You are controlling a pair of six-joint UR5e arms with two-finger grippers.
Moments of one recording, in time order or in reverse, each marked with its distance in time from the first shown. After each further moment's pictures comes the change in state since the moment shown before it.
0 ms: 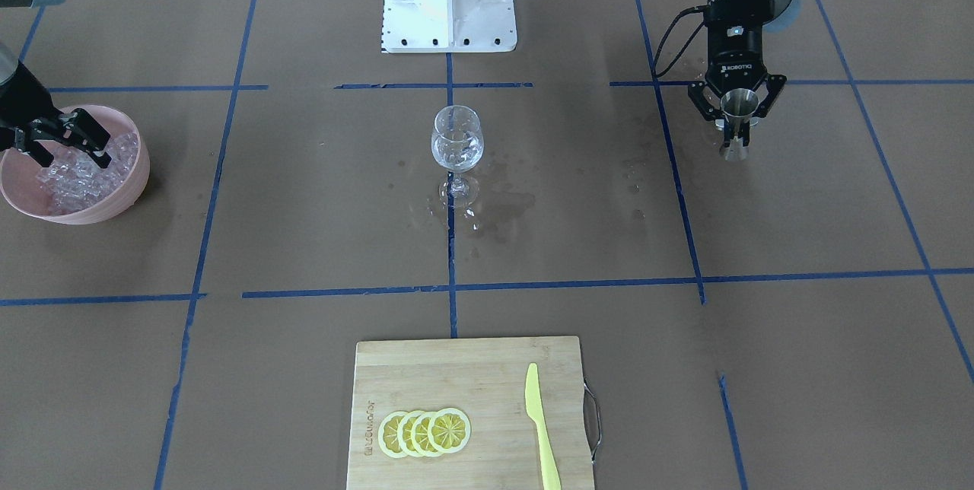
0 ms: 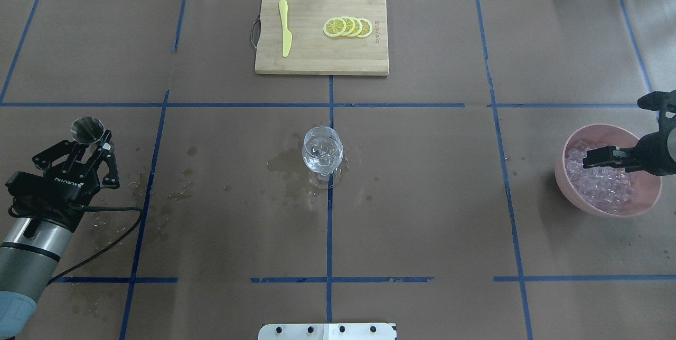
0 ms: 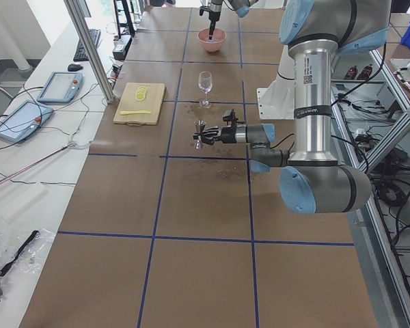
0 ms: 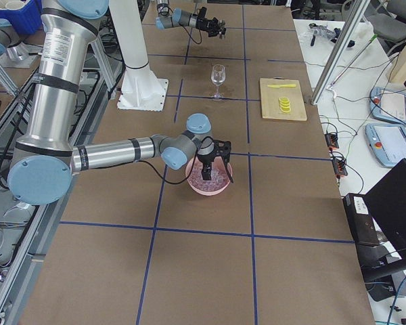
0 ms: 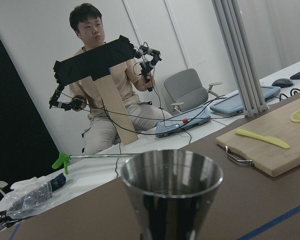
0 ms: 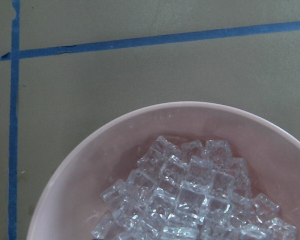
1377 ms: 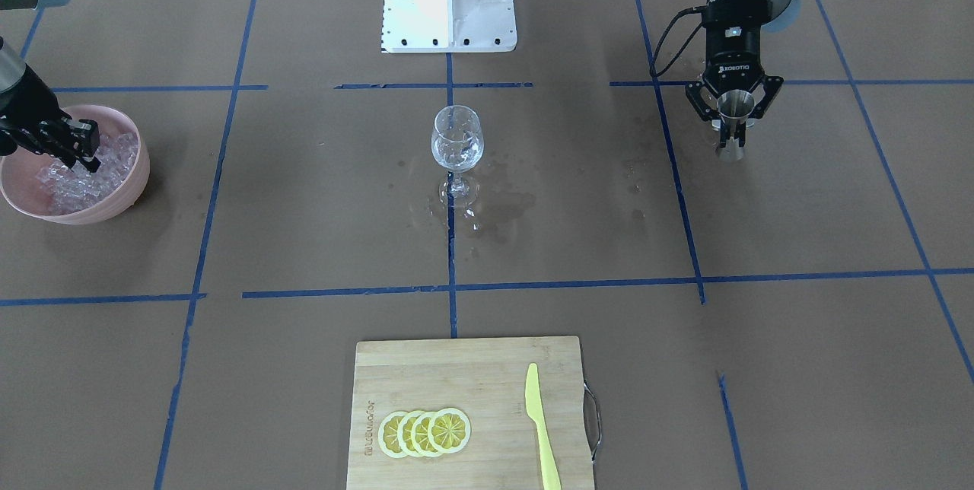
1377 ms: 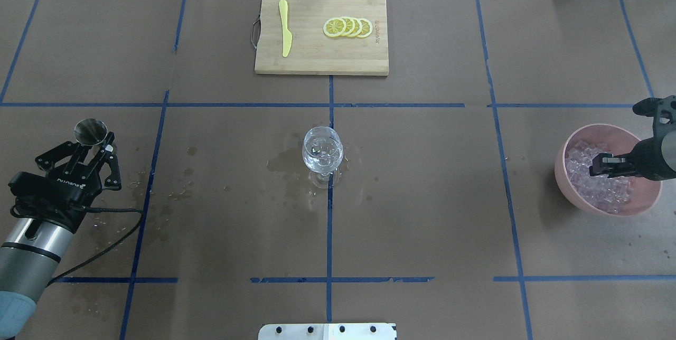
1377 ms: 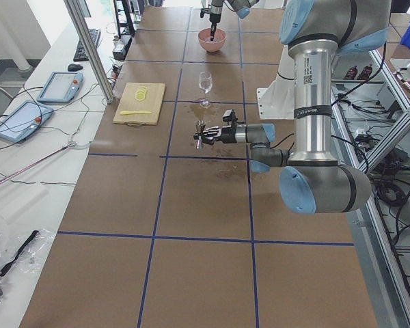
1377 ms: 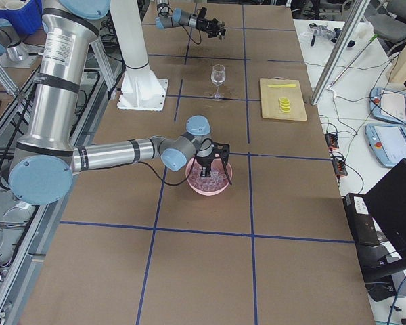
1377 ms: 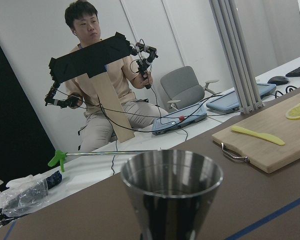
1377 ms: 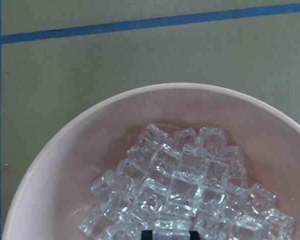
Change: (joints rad) left arm 0.001 -0.001 0.000 0.000 -0.018 0.000; right arm -0.014 -0.005 -0.013 -0.007 -0.001 -0.001
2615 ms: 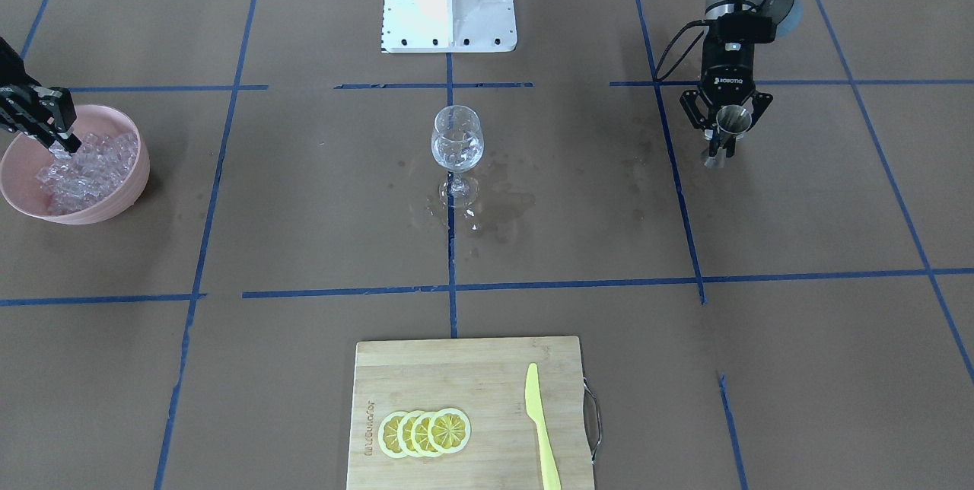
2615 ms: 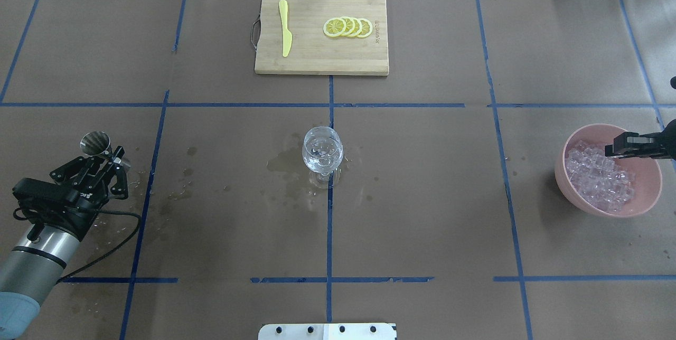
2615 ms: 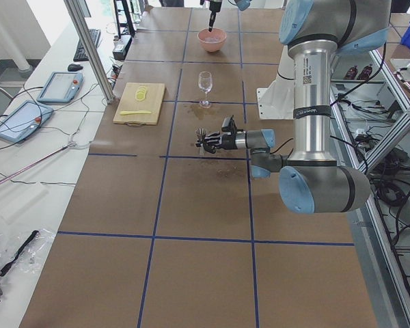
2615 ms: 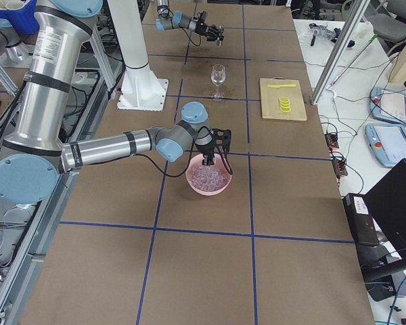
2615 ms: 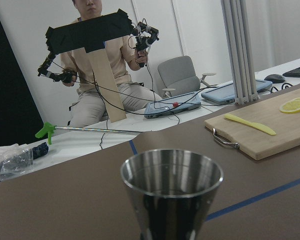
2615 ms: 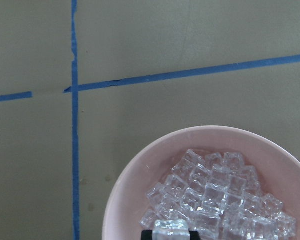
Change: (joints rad) left arm 0.019 -0.003 0.070 0.000 -0.072 -0.325; right arm 0.111 -0.029 0.150 -0.002 0.062 -0.005
